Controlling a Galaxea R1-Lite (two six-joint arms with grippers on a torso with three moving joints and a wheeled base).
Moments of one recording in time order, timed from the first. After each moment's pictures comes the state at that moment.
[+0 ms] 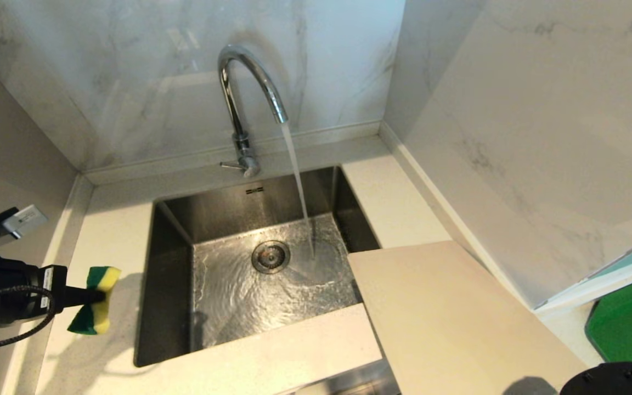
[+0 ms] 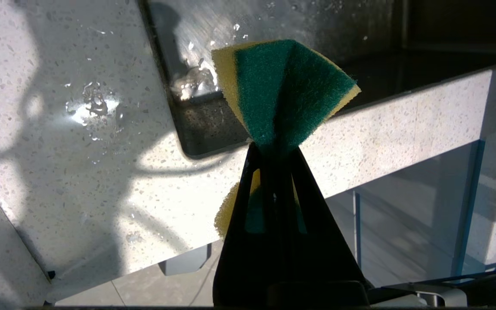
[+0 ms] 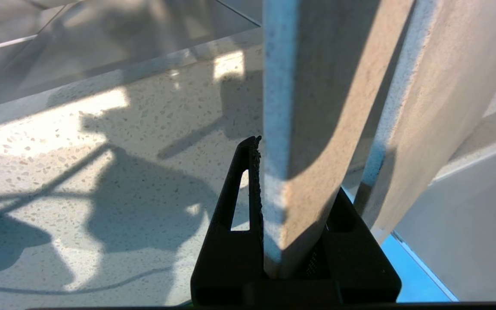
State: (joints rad) left arm -0.07 1.35 -0.86 0.27 -0.24 -0.26; right arm 0.62 1.18 -0.33 0.10 -0.32 -1.14
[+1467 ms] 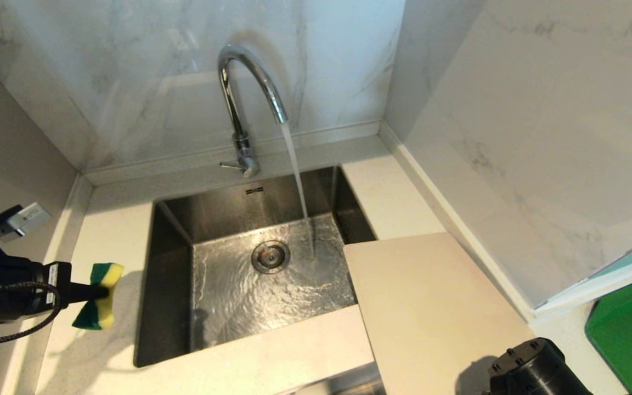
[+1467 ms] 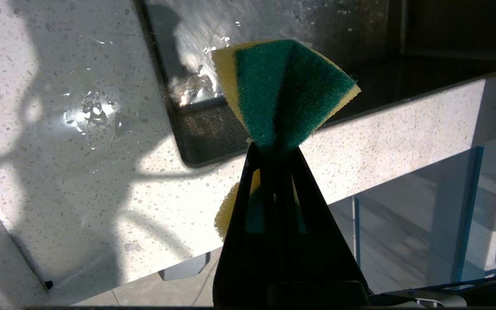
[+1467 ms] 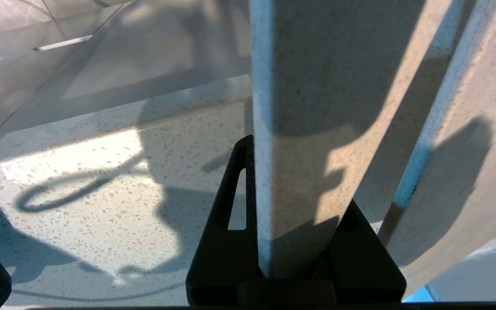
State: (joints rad) left arm -0.07 1.36 -0.86 0.25 -0.24 -0.26; right arm 0.57 1.44 -0.37 0.02 -0.23 -1.15
